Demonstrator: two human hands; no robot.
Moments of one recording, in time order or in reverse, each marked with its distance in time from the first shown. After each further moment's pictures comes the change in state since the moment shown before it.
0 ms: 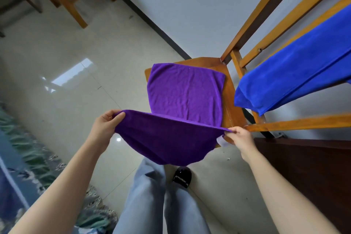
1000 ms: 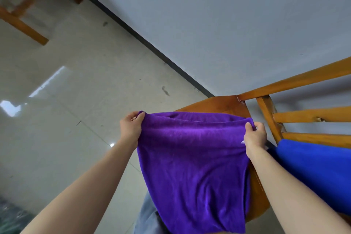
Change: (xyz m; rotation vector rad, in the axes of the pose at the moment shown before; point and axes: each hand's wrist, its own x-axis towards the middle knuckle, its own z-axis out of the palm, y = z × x) left_hand 0.291 0.047 0.109 0.059 0.155 -0.187; right_hand 0.202 -0.137 0.052 0.033 0.535 0.203
